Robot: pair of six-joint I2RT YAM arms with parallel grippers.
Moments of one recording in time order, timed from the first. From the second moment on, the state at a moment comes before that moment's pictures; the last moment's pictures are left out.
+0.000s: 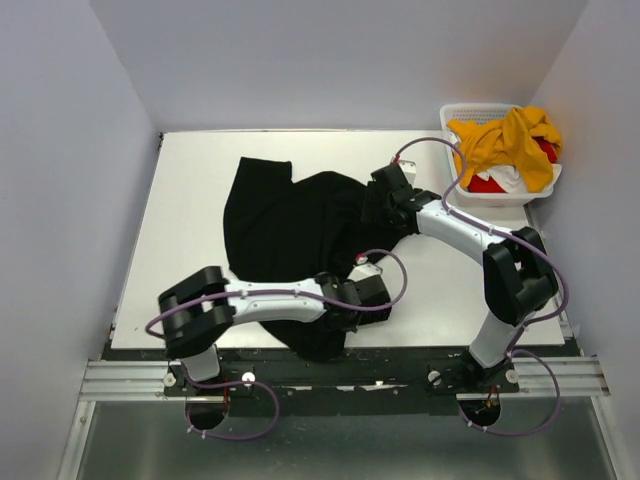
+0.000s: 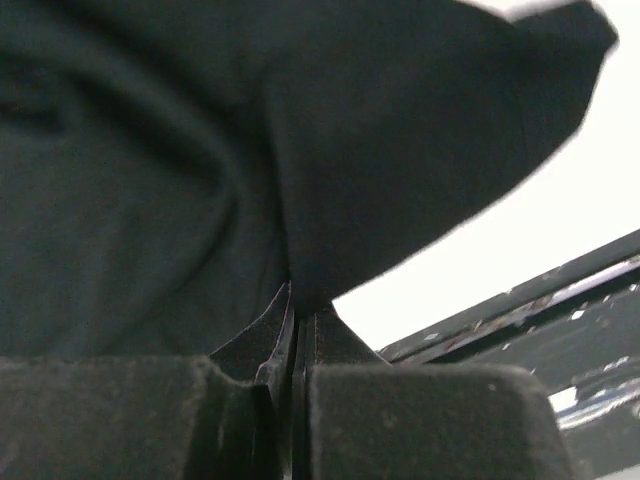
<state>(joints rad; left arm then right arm) -1.25 1.76 1.12 -0.57 -0.23 -0.69 0.53 1.75 1.23 -0.38 0.37 0.55</state>
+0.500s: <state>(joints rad) -1.08 1.19 0.68 -0.53 -0.27 -0.75 0.63 1.93 1.38 -0.45 0.44 0.57</state>
